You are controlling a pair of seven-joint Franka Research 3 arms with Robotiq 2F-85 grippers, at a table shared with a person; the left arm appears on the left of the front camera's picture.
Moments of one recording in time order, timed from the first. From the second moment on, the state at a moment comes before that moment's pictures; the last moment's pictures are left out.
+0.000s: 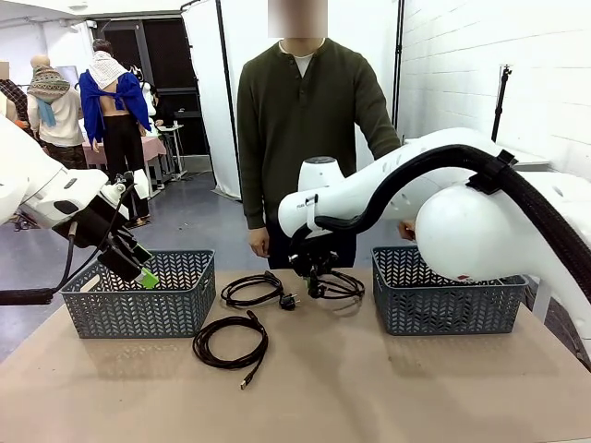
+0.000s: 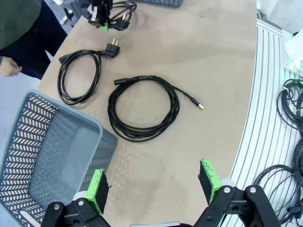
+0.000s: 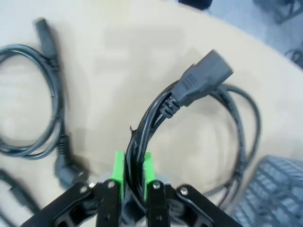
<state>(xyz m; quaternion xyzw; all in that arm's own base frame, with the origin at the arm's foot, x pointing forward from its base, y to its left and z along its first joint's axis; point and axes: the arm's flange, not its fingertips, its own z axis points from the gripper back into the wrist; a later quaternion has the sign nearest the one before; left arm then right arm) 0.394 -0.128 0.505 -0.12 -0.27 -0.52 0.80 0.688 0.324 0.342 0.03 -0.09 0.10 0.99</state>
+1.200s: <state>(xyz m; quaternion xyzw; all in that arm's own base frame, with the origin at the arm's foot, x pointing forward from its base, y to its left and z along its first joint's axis) 0.394 -0.128 0.505 -0.12 -0.27 -0.52 0.80 0.624 0.286 0.475 0.06 0.04 0.64 0.77</state>
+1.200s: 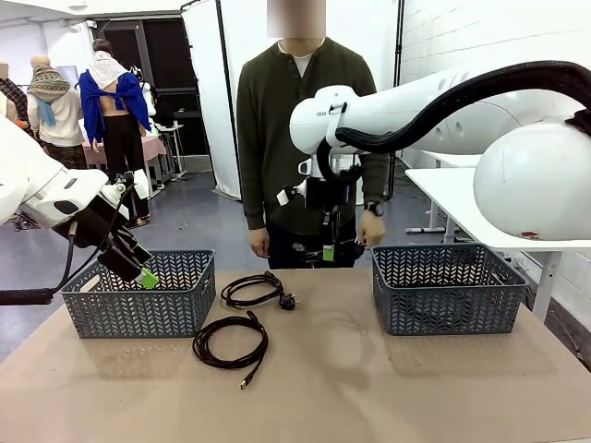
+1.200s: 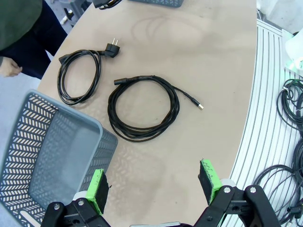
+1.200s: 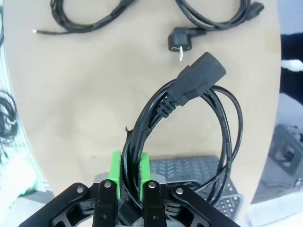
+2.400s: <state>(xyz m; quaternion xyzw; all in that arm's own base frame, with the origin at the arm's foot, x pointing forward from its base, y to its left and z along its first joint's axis) 0.394 -0.128 0.505 -0.12 -0.27 -0.52 0.80 0.619 0.278 0.507 0.04 0.02 0.67 0.75</state>
